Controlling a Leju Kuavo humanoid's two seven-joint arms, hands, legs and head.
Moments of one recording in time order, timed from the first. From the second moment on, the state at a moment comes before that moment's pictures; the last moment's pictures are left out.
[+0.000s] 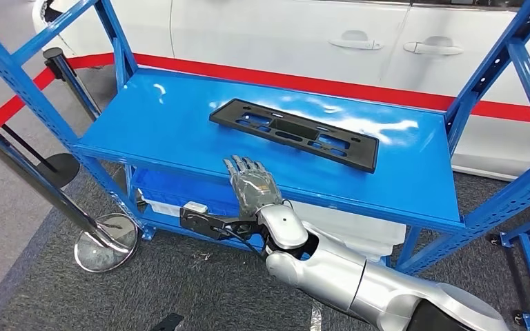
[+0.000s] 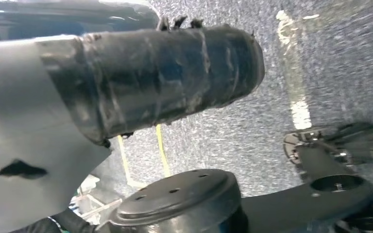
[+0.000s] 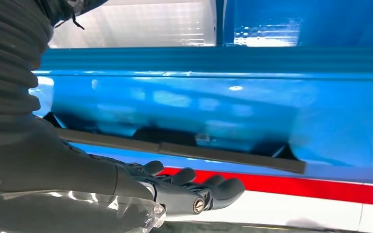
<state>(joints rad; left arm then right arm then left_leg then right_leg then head) -0.08 0.10 -0.62 -0.23 0.39 0.31 0.34 -0.84 0.10 1.11 -0.85 0.62 -0.11 0.44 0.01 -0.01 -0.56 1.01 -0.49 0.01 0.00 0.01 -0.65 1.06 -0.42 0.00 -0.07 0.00</state>
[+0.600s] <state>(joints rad) -0.09 0.10 -0.62 -0.23 0.39 0.31 0.34 -0.84 0.10 1.11 -0.85 0.61 -0.08 0.45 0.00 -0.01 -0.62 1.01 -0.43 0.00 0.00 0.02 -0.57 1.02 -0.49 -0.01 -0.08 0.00</state>
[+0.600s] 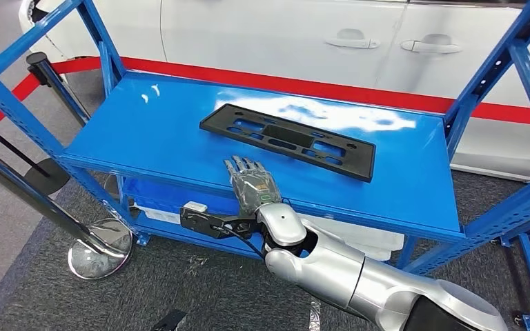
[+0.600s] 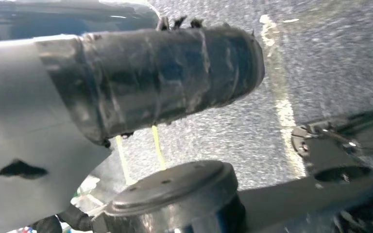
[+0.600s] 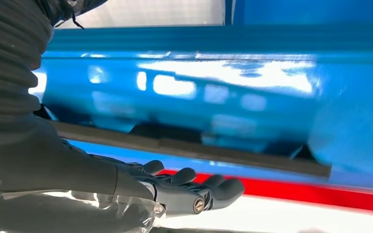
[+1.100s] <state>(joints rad) -0.09 0.10 -0.63 -0.23 0.41 0.31 0.34 -0.83 0.09 1.10 -0.80 0.61 -0.03 0.47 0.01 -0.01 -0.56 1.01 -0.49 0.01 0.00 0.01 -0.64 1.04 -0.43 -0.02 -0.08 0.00</state>
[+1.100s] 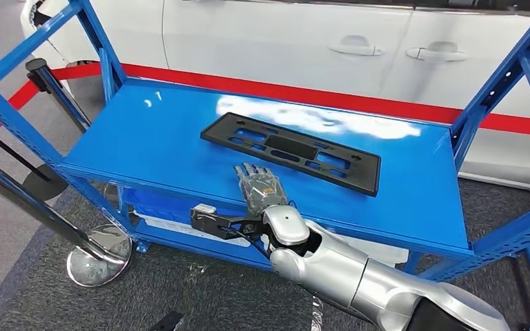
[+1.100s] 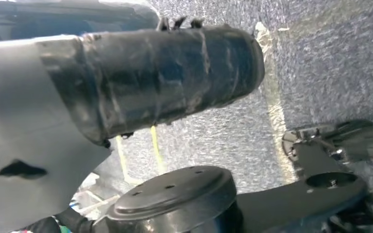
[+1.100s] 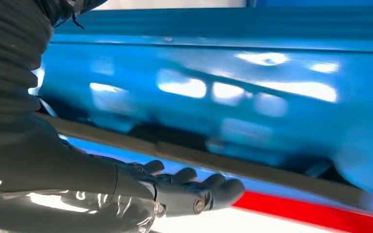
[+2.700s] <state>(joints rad) -0.09 0.10 -0.69 -0.23 0.43 0.32 0.34 -0.82 -0.04 1.04 -0.74 0.67 -0.12 0.51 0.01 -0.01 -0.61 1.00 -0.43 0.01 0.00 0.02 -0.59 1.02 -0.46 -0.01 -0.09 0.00</state>
